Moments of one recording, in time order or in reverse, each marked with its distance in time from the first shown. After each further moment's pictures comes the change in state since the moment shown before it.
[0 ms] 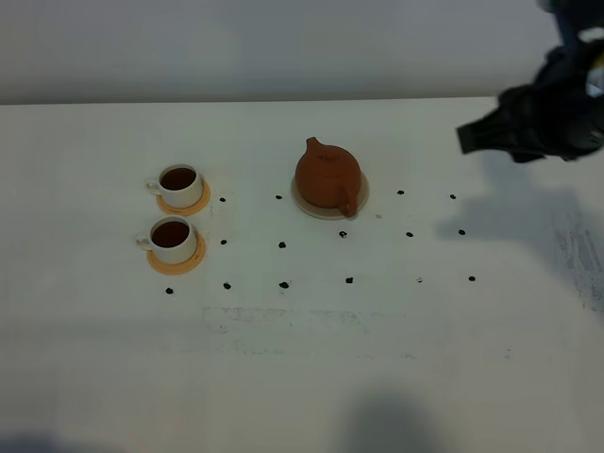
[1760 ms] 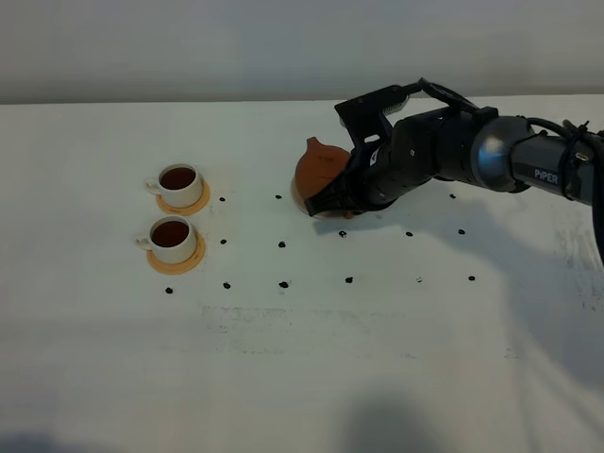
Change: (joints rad) left arm 0.000 0.000 0.000 0.000 0.000 0.000; right arm 0.053 0.853 -0.308 0.316 -0.421 -0.314
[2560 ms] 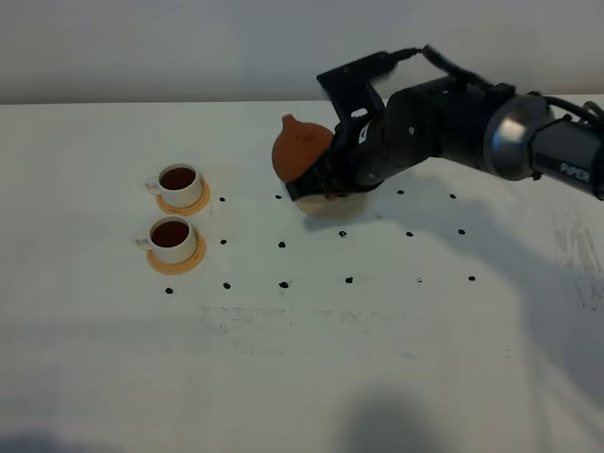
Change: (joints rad) left arm 0.000 0.000 0.000 0.000 0.000 0.000; right arm 0.050 -0.105 0.000 0.000 0.058 0.000
